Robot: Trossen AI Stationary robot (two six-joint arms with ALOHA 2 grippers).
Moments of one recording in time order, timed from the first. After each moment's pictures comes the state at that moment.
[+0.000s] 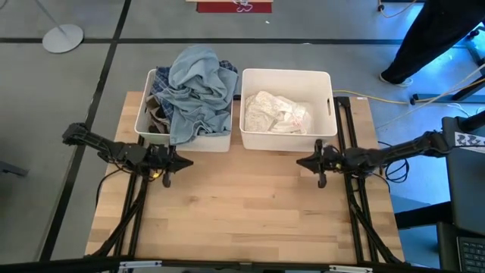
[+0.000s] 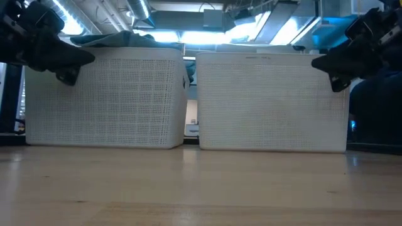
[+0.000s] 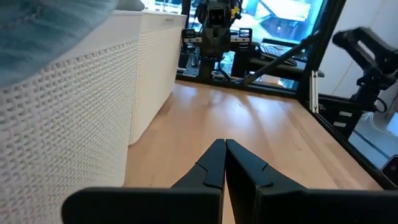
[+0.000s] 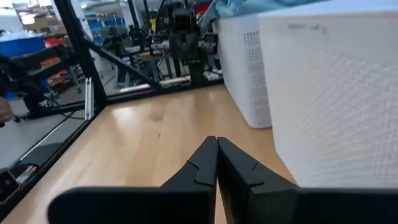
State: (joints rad) left arm -0.34 0.16 0.01 0.06 -0.41 -0.18; right arm 0.21 0.44 0.01 0.37 0.23 0.19
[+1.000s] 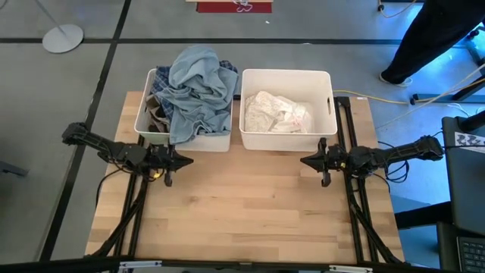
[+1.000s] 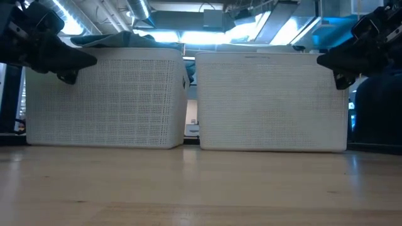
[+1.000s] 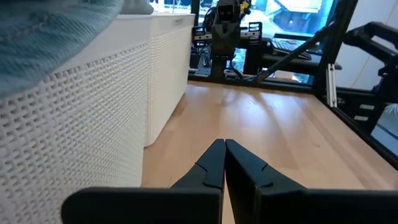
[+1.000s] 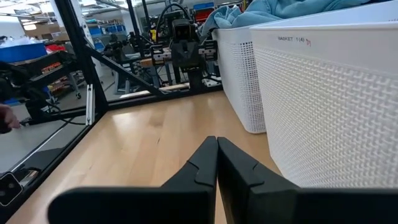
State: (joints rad) left arm -0.35 0.18 0.01 0.07 -0.47 -0.13; right arm 0.21 0.24 0.01 0.21 0.24 0.18
